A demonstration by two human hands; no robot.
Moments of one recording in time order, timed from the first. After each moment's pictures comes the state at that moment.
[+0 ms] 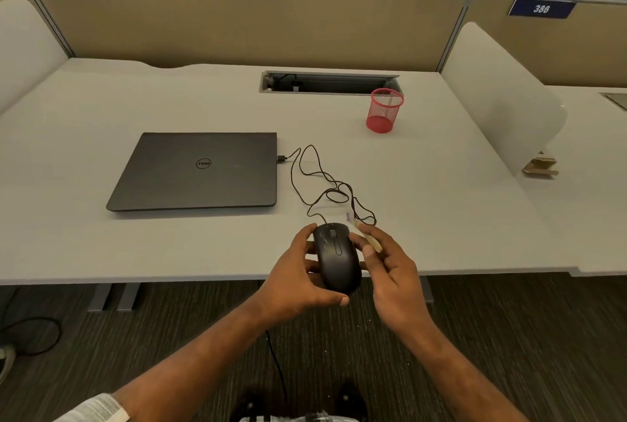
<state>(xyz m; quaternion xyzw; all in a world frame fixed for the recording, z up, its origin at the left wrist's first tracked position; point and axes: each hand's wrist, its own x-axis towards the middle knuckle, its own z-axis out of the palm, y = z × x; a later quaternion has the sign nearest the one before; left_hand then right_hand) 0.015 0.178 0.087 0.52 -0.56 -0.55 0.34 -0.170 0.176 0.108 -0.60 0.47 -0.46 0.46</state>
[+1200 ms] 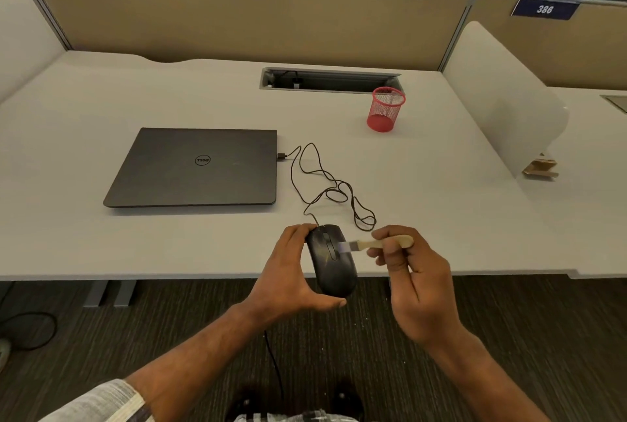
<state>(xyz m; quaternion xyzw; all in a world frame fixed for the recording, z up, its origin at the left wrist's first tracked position) 0.023 0.174 0.076 0.56 -0.69 -0.32 0.32 -0.185 0.183 0.148 -0.73 0.44 -0.46 0.26</state>
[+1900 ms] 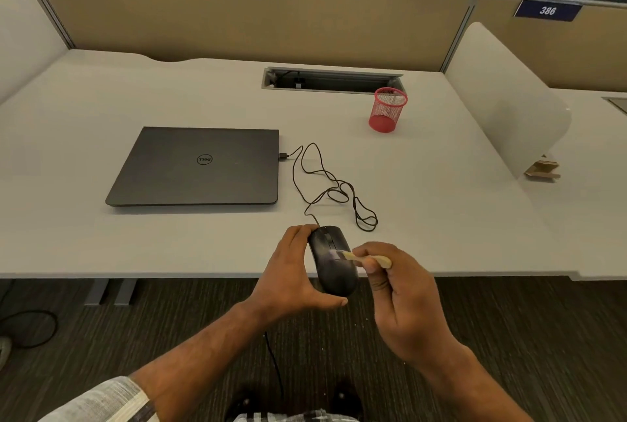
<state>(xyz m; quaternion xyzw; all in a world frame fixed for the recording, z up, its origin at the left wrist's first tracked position) 0.021 0.171 0.071 0.58 -0.69 -0.31 0.31 -0.174 0.198 0.149 -0.80 0.41 -0.40 0.17</state>
